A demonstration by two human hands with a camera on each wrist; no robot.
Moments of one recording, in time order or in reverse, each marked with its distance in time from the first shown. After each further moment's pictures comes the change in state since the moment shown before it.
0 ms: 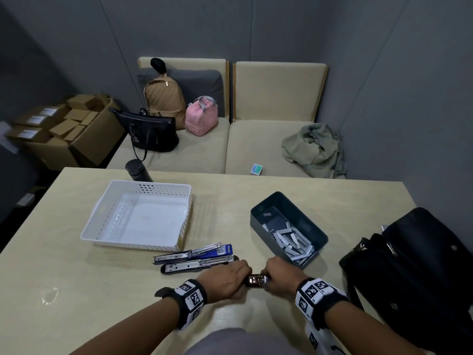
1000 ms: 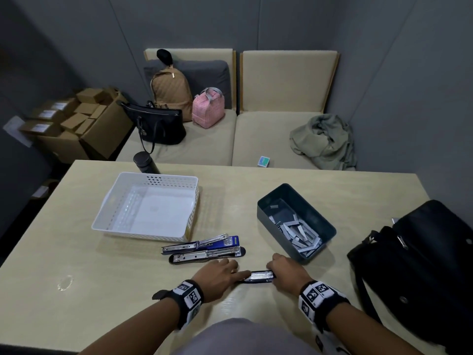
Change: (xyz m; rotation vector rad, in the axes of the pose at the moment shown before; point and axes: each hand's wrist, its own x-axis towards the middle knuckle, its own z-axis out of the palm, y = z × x) left_hand -0.034 -0.011 0.030 0.237 -0.161 -0.160; right_hand -0.004 -0.002 0.025 -0.176 0.075 -0.024
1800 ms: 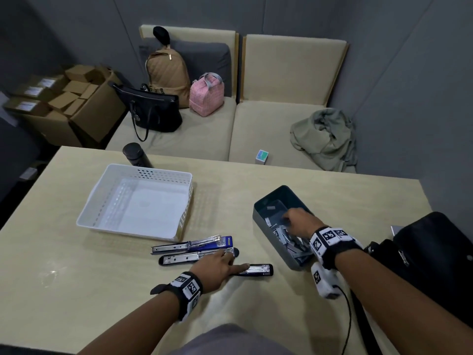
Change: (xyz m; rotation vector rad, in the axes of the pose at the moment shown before) left_hand 0.035 -0.017 0.000 -0.151 -0.059 -0.049; right_hand 0.075 0.082 -0.107 0.112 -0.019 0.139
